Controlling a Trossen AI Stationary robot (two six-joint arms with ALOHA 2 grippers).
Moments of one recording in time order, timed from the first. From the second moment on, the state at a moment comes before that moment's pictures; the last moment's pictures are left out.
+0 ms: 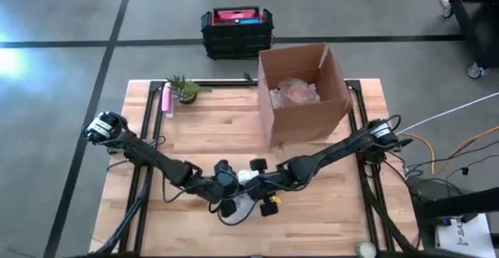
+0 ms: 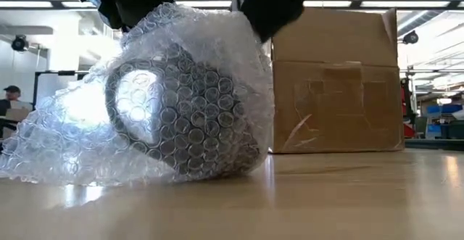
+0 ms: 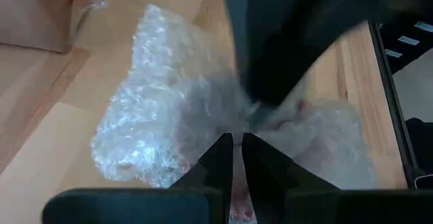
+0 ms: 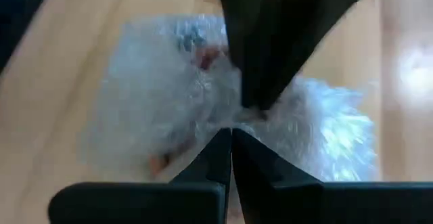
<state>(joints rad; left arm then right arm) -0.49 1.59 0.93 -0.02 -0.43 -0.62 0.34 2.00 1.43 -0.41 0.11 0.04</state>
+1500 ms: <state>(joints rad) -0.47 1.67 1.00 -0.14 -0.37 -0.60 0.34 2.06 1.45 -0.32 0.10 0.05</state>
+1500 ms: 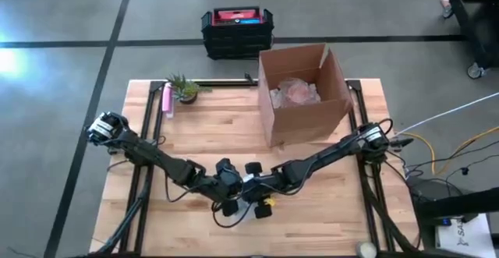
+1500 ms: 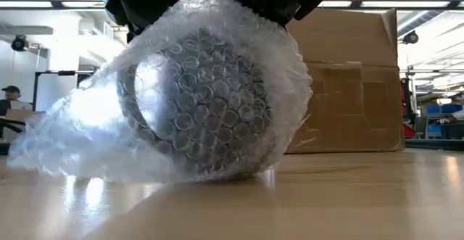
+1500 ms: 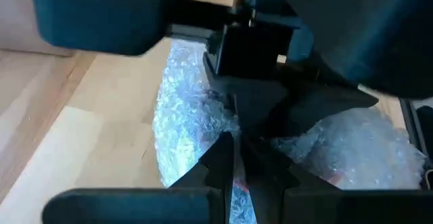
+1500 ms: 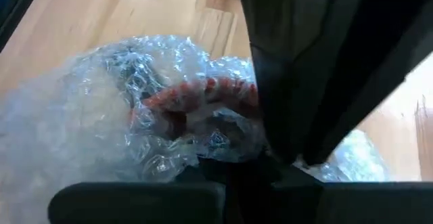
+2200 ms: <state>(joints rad) -0.46 1.67 1.01 -0.14 -0.33 -0.61 0.33 1.92 1.41 -0.74 0.39 0.17</state>
